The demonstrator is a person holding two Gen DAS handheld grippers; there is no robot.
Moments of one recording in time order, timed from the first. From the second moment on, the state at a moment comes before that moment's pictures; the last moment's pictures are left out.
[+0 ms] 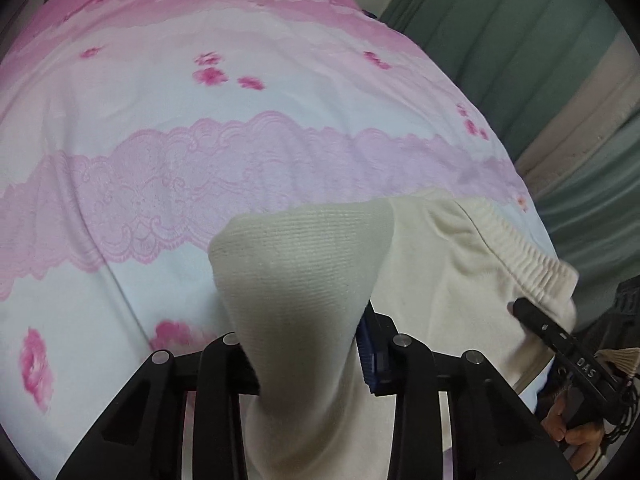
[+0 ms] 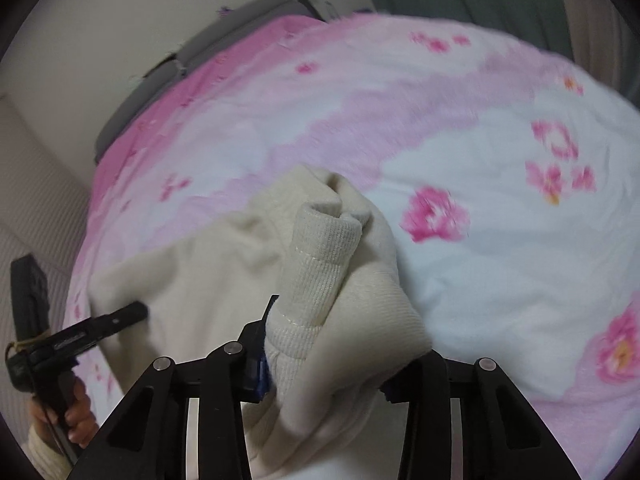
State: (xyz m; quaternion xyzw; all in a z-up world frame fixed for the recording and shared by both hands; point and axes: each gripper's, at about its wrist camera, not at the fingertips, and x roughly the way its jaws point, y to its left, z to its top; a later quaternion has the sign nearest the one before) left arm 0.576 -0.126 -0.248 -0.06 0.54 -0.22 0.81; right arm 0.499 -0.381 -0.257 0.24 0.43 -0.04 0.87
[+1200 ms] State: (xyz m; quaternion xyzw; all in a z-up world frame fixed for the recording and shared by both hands) left arm 0.324 0.168 -0.112 -0.15 0.48 -0.07 0.86; right arm 0.383 -0.106 -0.101 0.08 0.43 0.19 0.88
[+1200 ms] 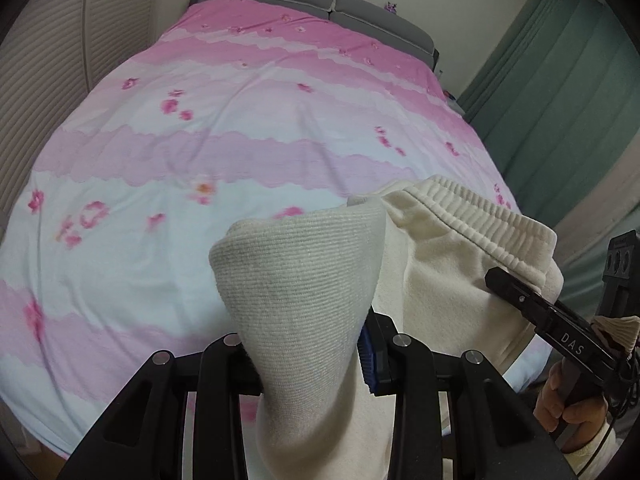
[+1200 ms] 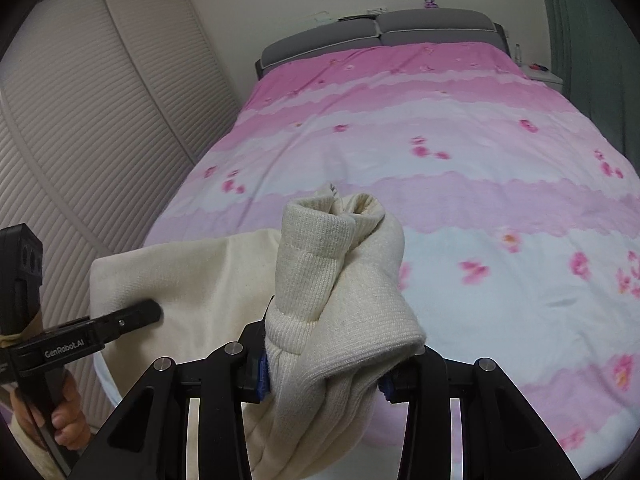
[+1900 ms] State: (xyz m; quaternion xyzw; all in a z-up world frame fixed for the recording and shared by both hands) left arm 0.423 0.469 -0.187 -0.08 0.52 -0.10 0.84; right arm 0.421 0.203 -0.197 0.15 0.51 0.15 0.84
